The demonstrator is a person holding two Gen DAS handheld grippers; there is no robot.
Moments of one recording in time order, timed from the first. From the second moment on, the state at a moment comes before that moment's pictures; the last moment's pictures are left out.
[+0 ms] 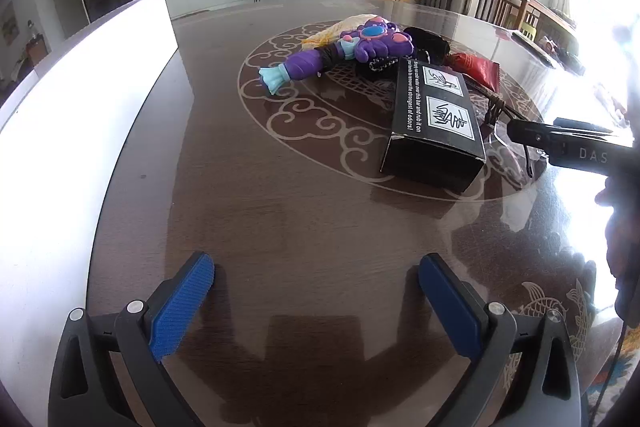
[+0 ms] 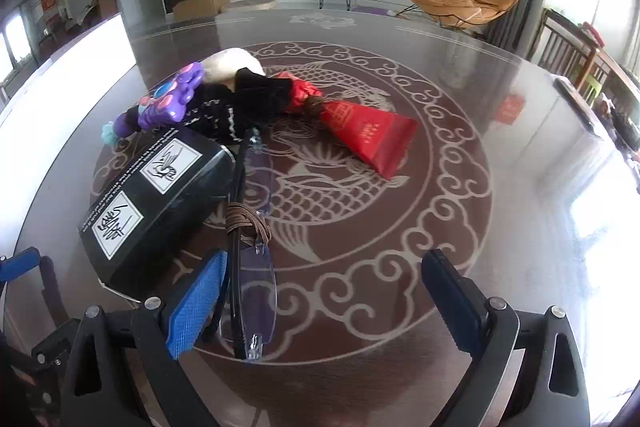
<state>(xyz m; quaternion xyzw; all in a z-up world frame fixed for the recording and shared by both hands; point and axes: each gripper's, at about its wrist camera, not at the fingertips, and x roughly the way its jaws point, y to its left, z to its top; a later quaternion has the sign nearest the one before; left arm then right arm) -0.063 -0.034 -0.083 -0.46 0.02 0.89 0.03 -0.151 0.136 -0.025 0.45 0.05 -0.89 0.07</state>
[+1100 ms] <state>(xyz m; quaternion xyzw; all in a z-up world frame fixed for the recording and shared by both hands) -0.162 0.047 -0.079 -0.46 0.08 0.88 0.05 -0.121 0.161 -0.041 0.45 0.07 -0.88 0.12</state>
